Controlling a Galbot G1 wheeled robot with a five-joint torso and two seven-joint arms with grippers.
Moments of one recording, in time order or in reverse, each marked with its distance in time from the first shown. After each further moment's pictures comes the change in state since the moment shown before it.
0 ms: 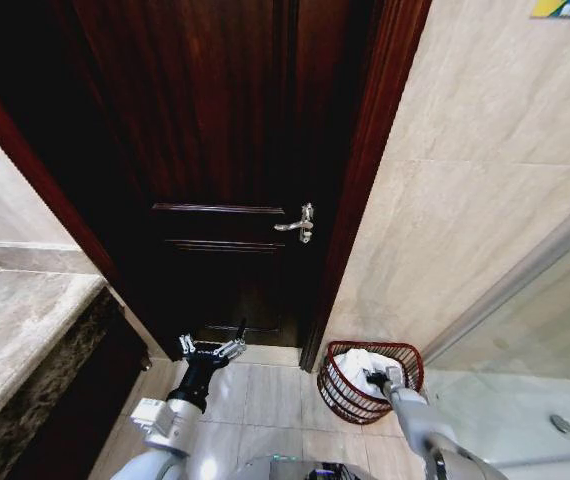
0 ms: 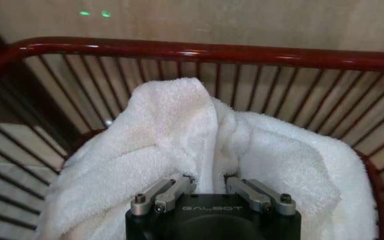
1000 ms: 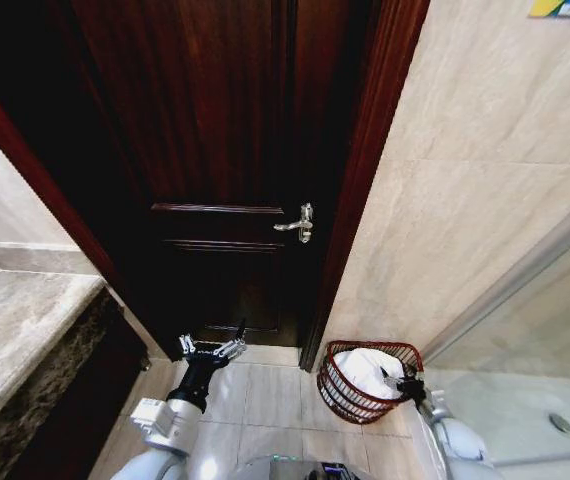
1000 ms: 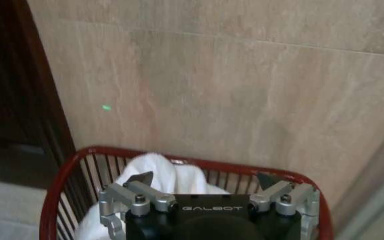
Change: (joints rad) left arm 0.000 0.000 0.000 0.000 0.000 0.000 0.000; right arm -0.582 -0.046 -0.015 0.955 0.338 -0.048 -0.090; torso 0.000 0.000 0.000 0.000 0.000
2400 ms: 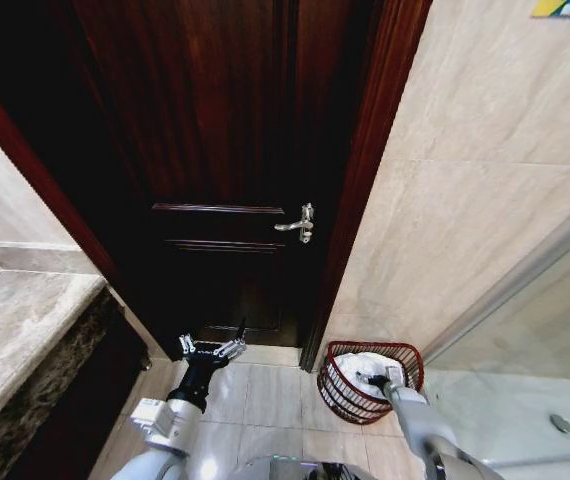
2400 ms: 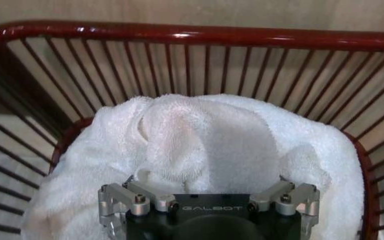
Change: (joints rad) left arm 0.000 0.000 0.000 0.000 0.000 0.000 0.000; right arm 0.552 0.041 0.003 -0.910 -0.303 -0.003 0.081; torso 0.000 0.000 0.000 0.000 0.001
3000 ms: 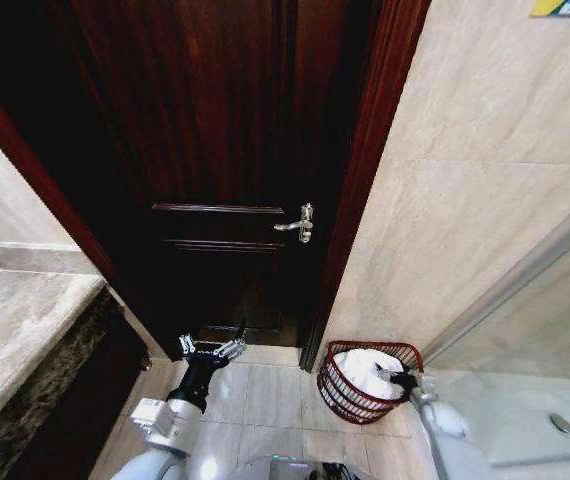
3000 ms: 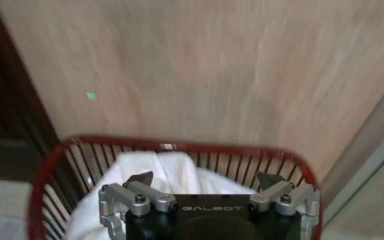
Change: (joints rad) left arm 0.000 0.000 0.000 0.000 0.000 0.000 0.000; right arm -0.593 -0.018 0.017 0.976 0.302 -0.085 -0.024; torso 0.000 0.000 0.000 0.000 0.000
